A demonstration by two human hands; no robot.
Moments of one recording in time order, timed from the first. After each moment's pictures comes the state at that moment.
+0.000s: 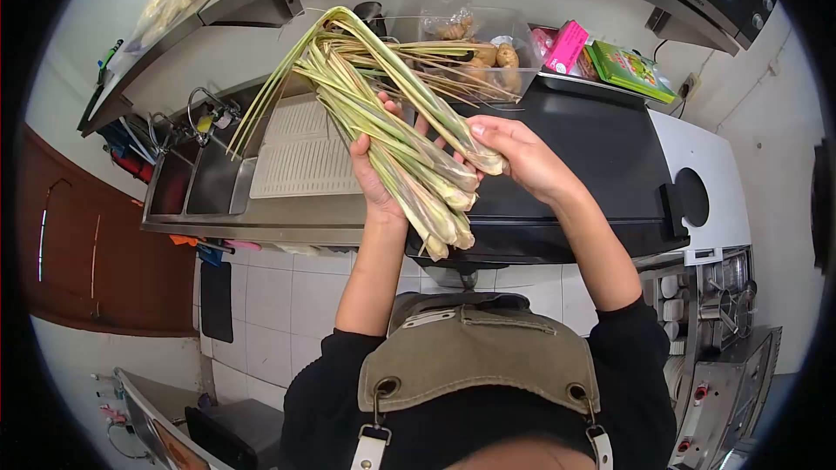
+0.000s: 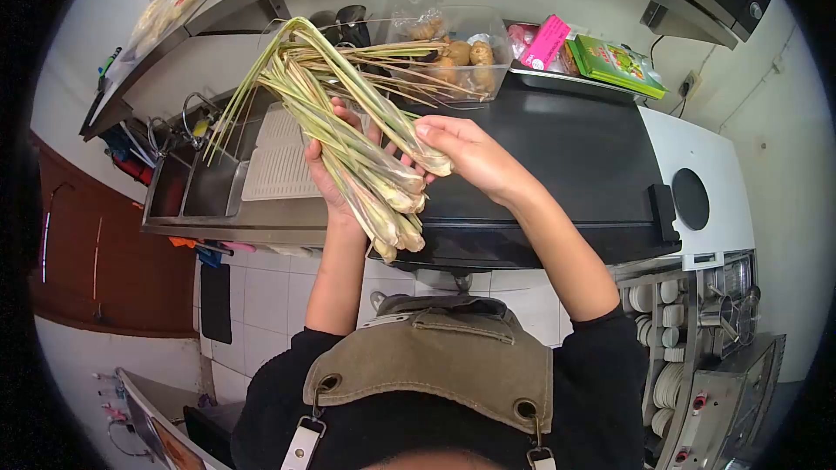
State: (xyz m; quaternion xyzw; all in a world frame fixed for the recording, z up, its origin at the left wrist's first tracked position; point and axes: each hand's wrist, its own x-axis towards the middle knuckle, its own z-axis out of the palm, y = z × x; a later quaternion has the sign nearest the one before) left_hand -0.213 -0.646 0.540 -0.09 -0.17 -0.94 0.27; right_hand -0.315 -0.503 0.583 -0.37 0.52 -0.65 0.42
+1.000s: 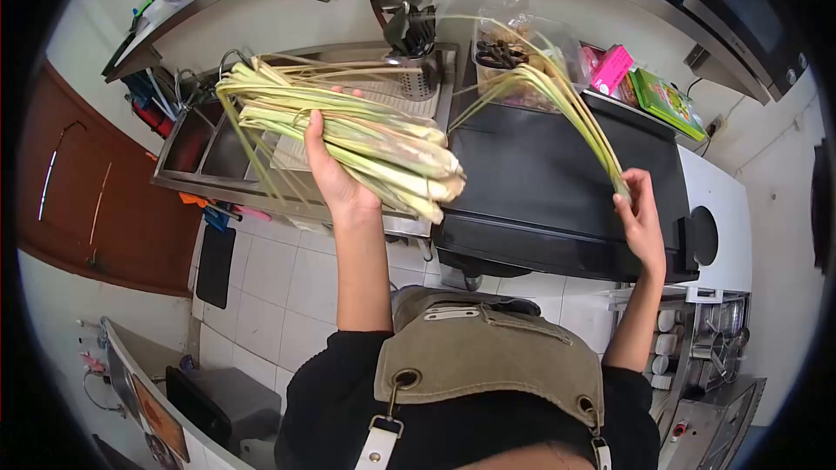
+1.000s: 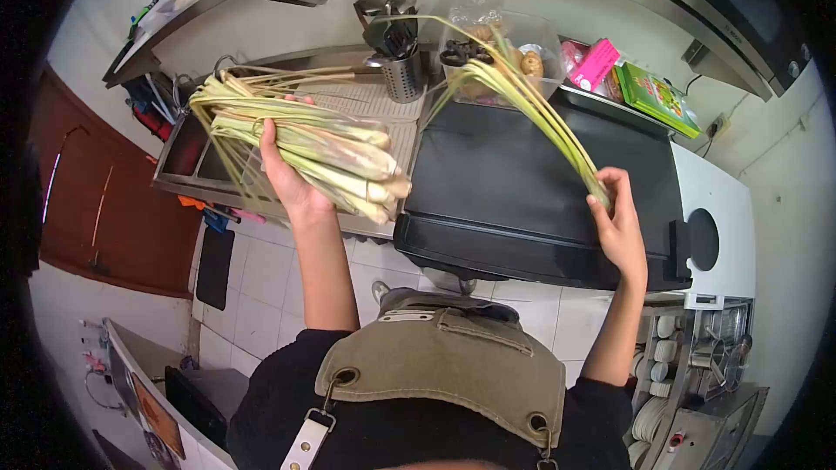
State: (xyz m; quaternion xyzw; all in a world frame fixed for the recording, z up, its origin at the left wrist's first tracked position) left_hand -0.146 -0.688 0.583 0.03 -0.26 -0.82 0.50; right_hand -0.342 -0.372 0.546 -0.34 0.78 -0.52 0.08
